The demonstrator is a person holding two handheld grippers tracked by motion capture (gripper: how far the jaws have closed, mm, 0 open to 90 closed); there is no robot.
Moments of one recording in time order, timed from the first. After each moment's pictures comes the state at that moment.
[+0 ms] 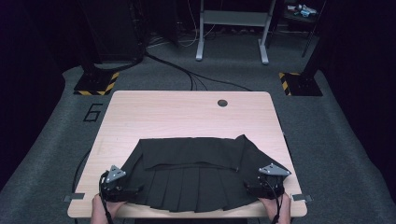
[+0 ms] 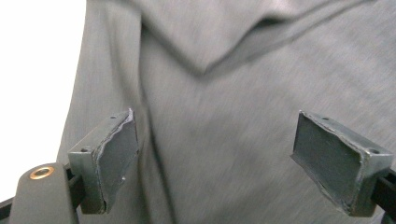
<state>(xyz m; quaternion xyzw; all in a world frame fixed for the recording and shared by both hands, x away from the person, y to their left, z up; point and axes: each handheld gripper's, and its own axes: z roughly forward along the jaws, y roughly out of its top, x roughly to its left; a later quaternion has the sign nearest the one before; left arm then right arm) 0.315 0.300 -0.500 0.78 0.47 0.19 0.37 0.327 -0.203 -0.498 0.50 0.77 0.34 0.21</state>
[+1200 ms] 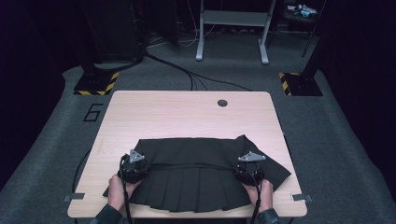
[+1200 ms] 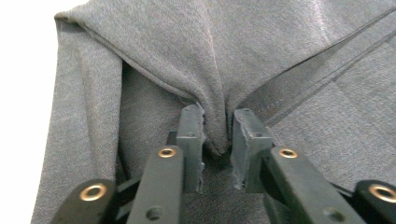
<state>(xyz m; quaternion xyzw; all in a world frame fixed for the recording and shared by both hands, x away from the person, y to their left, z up) 0.373 0.266 -0.507 0.81 0.46 0.19 0.31 0.371 -0.152 -0.503 0.48 0.80 0.31 0.19</state>
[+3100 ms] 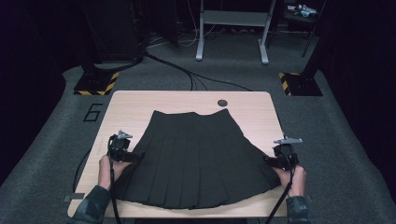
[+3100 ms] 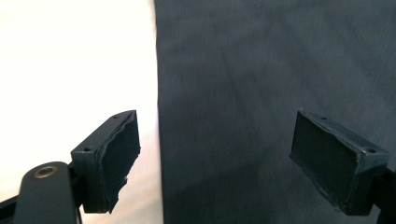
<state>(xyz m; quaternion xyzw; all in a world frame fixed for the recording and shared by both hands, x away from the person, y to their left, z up) 0.428 0.313 -0.489 0.79 0.50 0.17 0.31 0.407 -0.260 -0.474 0.57 0.75 0.27 0.21</state>
